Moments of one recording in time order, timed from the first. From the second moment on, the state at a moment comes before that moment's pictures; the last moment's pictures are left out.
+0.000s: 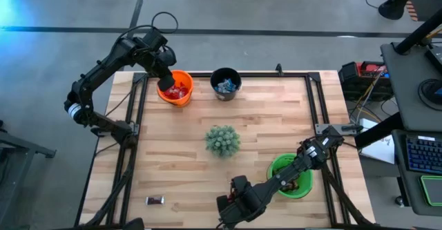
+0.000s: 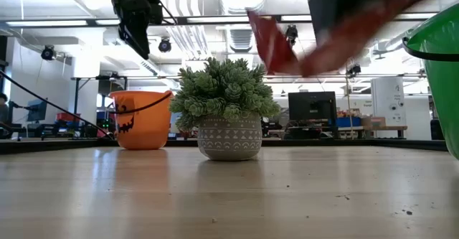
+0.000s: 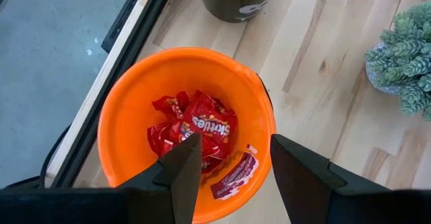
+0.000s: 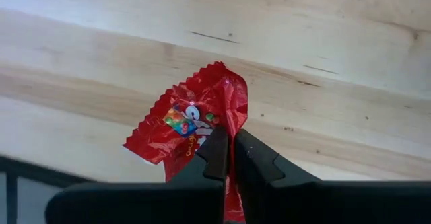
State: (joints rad) left arm 0.85 1.42 1.52 -1.26 0.21 0.36; right arm 0.59 2.38 2.26 -1.32 0.11 1.96
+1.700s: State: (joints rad) left arm 0.84 1.42 1.52 -0.77 0.78 0.16; right arm -0.13 2.01 2.34 -1.30 0.39 0.24
